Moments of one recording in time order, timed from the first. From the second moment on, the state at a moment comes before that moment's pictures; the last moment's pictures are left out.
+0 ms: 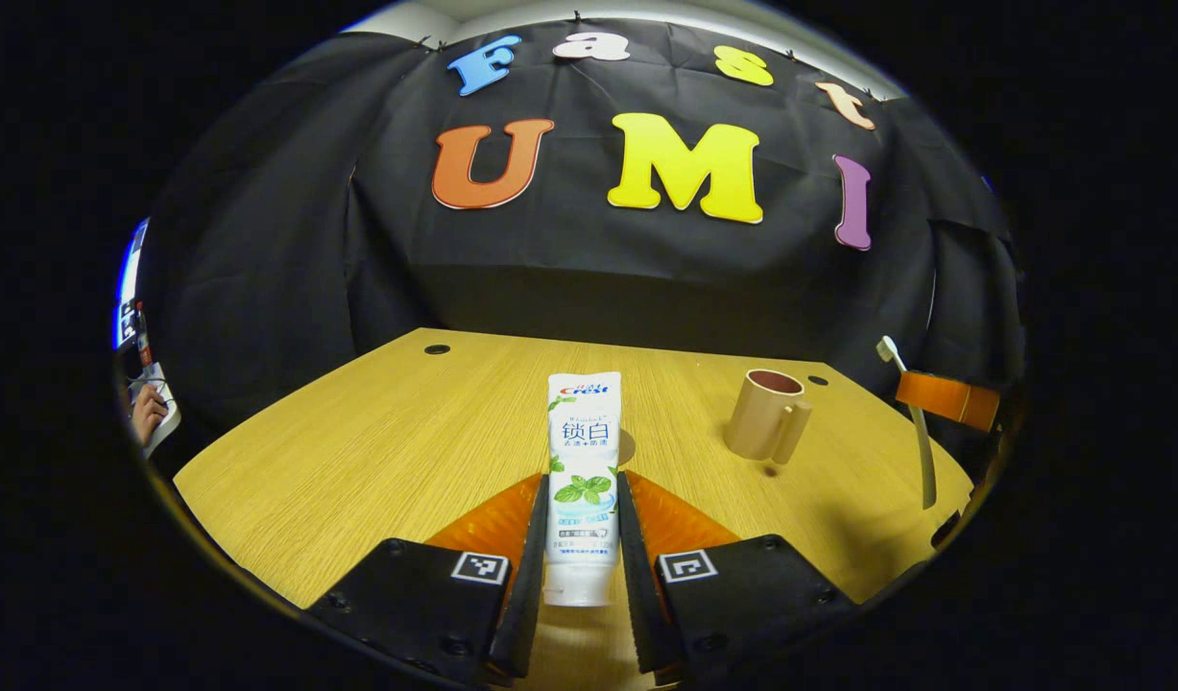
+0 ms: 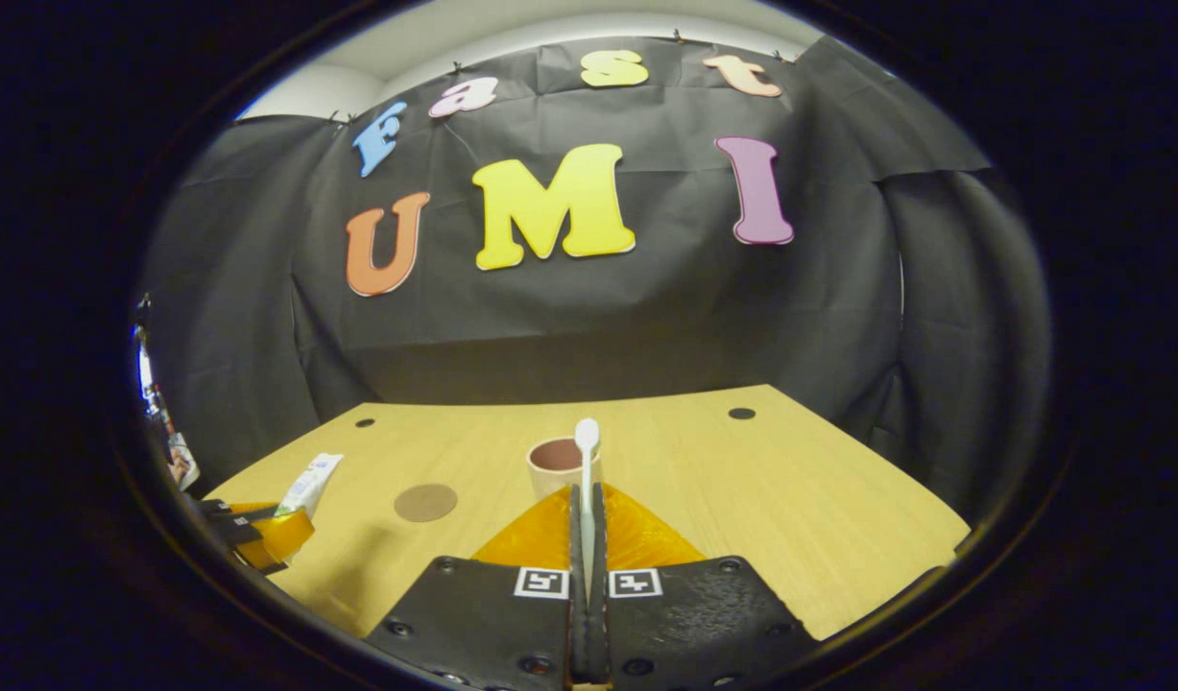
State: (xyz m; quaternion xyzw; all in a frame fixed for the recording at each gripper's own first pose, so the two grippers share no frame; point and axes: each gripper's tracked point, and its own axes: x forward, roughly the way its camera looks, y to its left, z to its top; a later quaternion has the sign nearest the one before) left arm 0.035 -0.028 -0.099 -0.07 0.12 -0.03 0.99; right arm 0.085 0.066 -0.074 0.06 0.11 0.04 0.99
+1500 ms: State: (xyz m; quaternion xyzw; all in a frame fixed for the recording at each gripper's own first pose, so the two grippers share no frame) left arm 0.058 -0.051 -0.031 -0.06 0.05 -0.07 0.99; right arm 0.280 0.112 -0.038 0.05 0.06 0.06 1.00
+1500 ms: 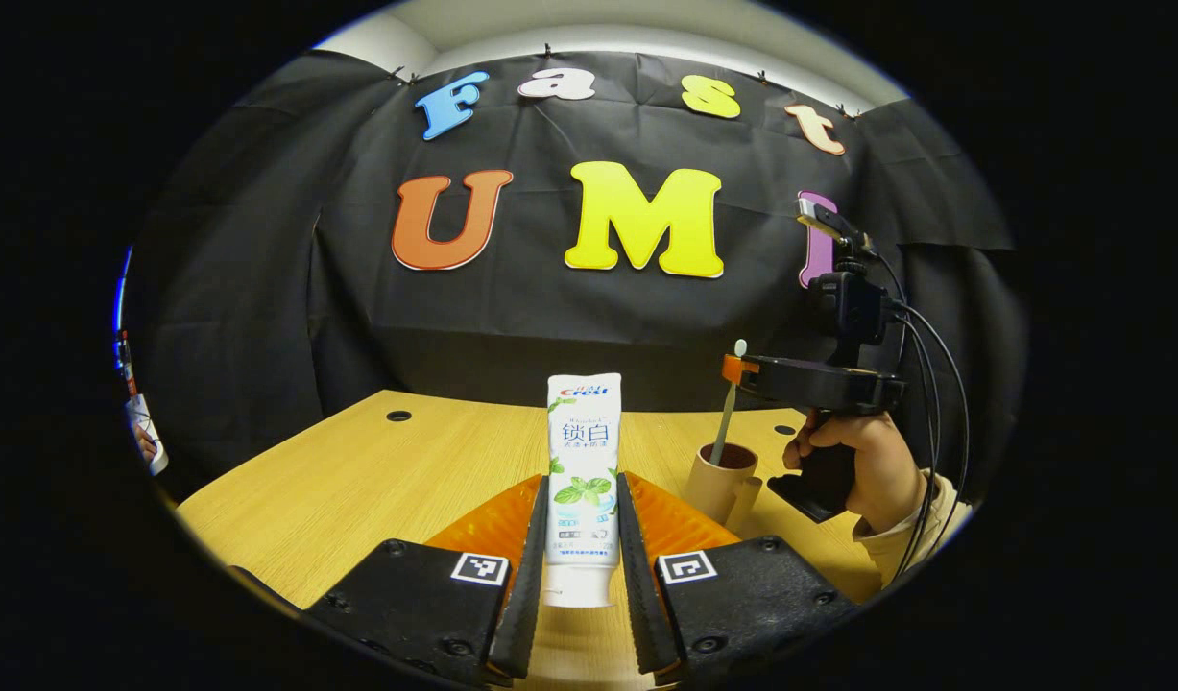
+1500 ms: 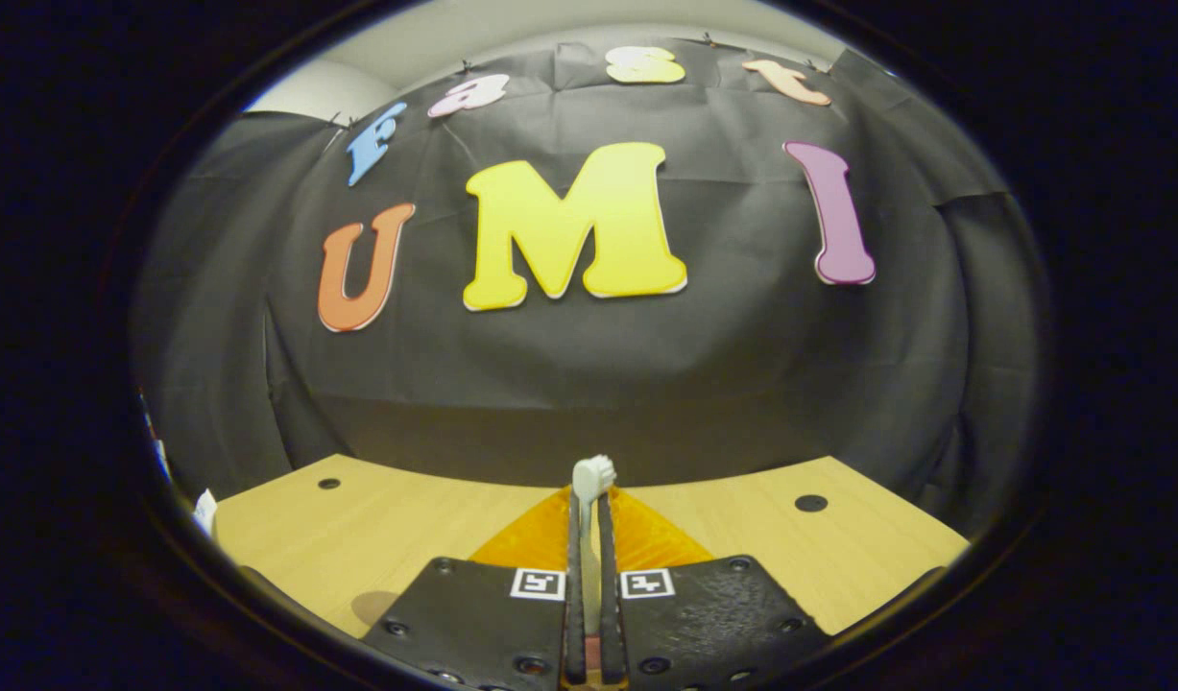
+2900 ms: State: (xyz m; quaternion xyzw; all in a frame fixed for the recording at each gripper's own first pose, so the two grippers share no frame) left arm 0.188 -0.208 0.031 -0.06 -0.02 -0.15 0.99; right arm 0.141 -0.060 -0.091 0.04 0.08 0.01 1.00
